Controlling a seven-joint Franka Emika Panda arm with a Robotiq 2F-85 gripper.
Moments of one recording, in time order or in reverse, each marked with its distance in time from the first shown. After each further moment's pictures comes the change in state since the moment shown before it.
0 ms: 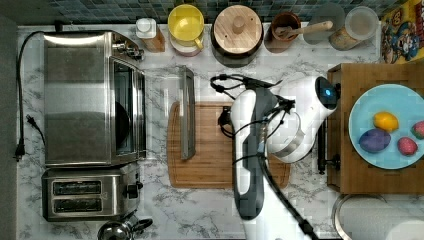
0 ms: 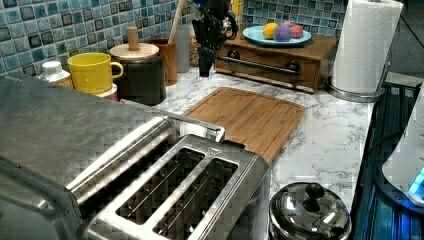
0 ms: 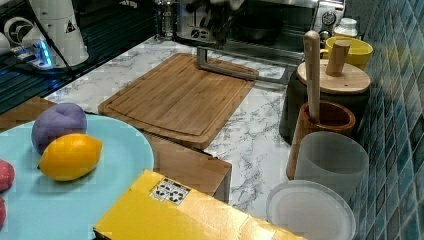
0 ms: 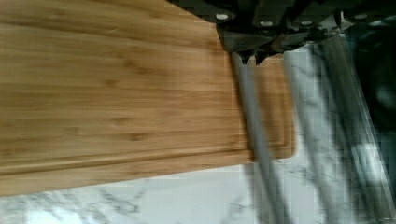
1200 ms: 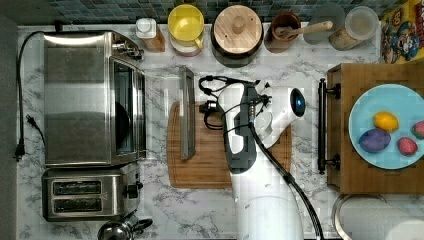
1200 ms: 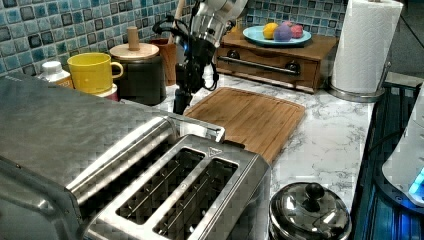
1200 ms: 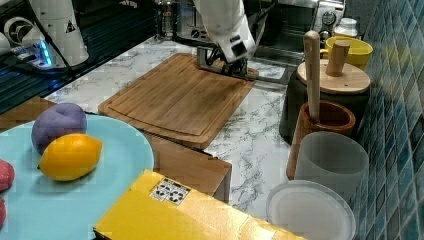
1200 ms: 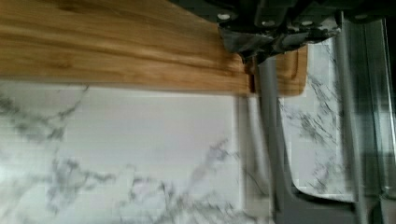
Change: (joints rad) arm -0.042 0.222 0.155 -0.016 0.305 0.271 -0.297
